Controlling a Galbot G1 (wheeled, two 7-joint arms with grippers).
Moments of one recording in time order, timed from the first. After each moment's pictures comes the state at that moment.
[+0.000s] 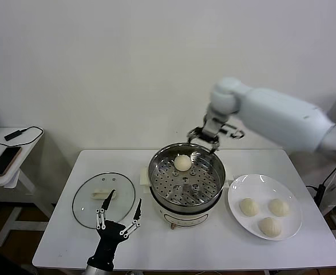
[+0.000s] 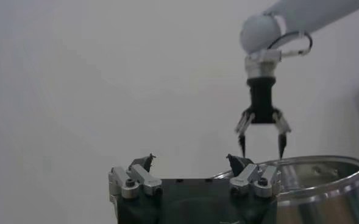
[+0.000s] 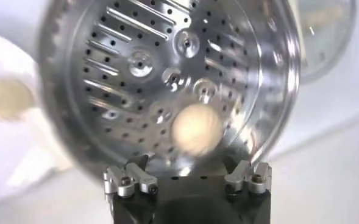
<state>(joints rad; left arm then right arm) 1.69 -1.39 -0.40 -2.06 0.14 -0.42 0.00 0.61 0.89 -1.19 1.22 0.05 0.28 -1.24</state>
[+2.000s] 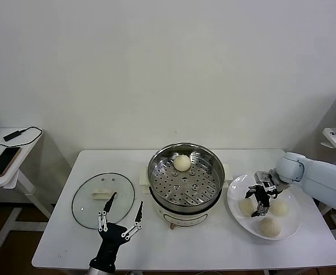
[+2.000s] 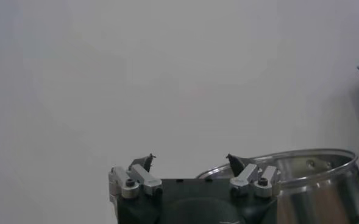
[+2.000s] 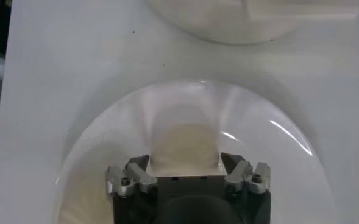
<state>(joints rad) 1.69 -1.40 -0.40 -2.03 0.15 -0.44 0.00 0.22 0.63 -1.29 1.18 0.31 -0.09 -0.96</state>
